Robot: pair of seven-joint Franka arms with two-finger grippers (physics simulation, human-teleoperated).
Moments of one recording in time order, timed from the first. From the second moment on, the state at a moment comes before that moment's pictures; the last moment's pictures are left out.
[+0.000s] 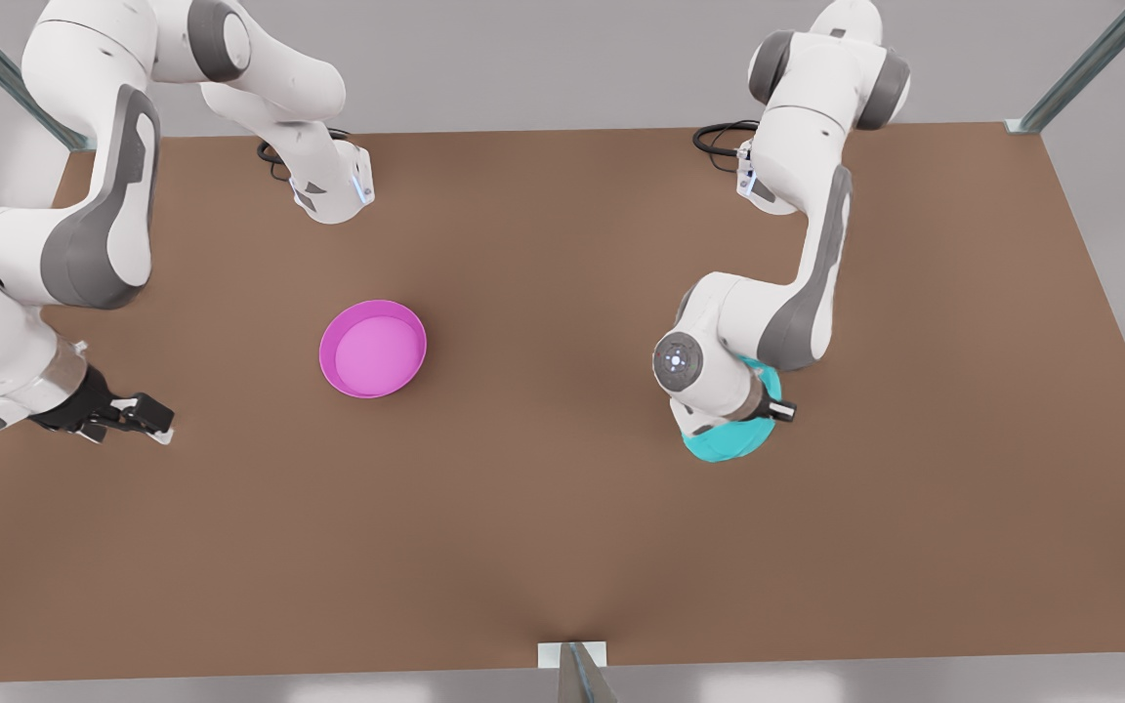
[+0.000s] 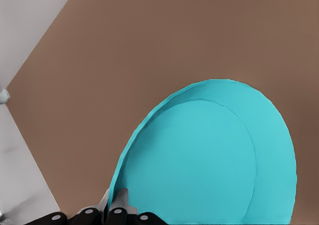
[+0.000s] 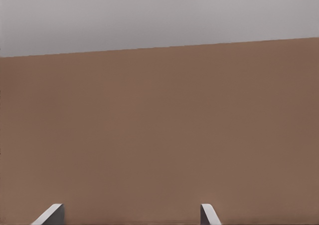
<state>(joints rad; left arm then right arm) -0.64 0.63 0.17 -1.27 0.47 1.54 -0.13 -0.03 0.34 -0.03 -1.25 0.05 1.73 -0.01</state>
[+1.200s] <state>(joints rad) -1.16 0.83 0.17 -1.37 1.26 1.46 -0.76 -0.13 0.33 -0.02 -1.25 0.04 1.57 -0.02</state>
